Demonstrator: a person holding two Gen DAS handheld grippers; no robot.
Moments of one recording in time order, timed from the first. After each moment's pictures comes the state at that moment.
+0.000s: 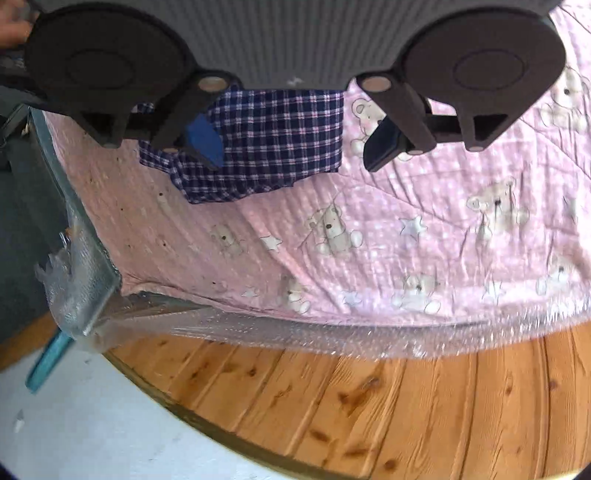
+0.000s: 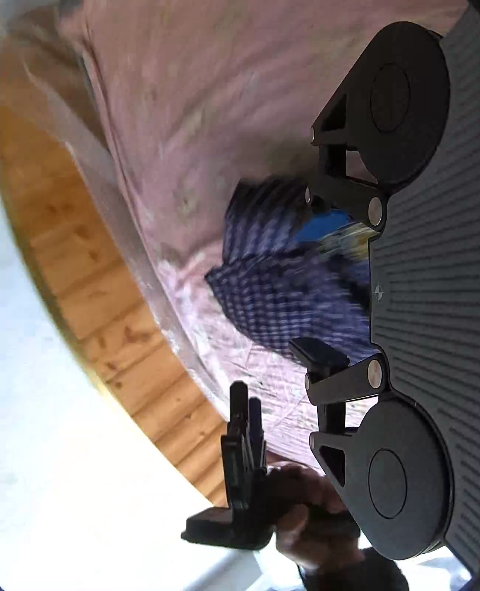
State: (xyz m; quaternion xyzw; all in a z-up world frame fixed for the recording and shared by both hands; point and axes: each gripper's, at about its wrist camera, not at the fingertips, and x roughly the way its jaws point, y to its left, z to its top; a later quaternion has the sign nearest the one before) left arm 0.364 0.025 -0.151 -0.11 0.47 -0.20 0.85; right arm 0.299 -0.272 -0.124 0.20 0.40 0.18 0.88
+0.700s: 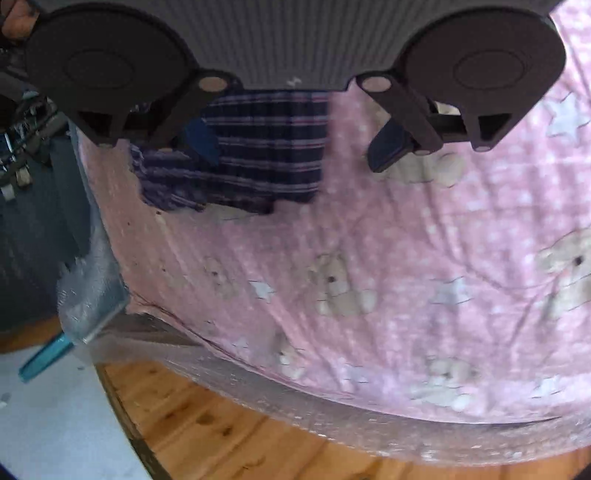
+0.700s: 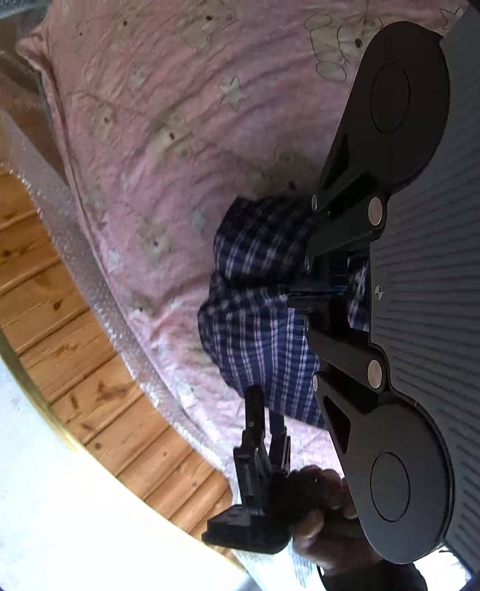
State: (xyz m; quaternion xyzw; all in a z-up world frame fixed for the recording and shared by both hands) left arm 0.406 0.023 -0.228 -0.19 0.53 -0.28 0.78; right arm 0.317 -0.289 -0.161 0.21 0.42 0.10 0.88
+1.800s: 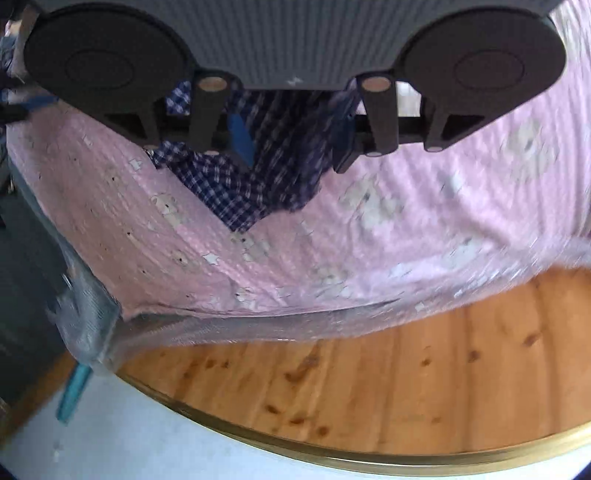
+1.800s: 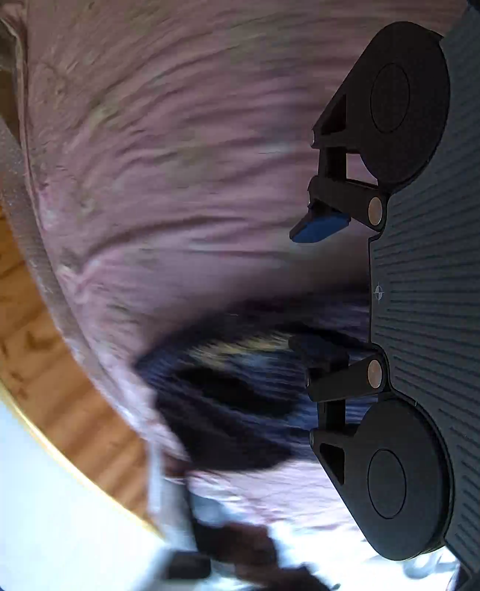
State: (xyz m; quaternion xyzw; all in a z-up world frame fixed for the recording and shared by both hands) left arm 0.351 0.140 -0.147 -0.02 0.44 -0.26 0.86; right arm 0.218 -0.278 -0.156 0.16 0.48 0.21 0.84
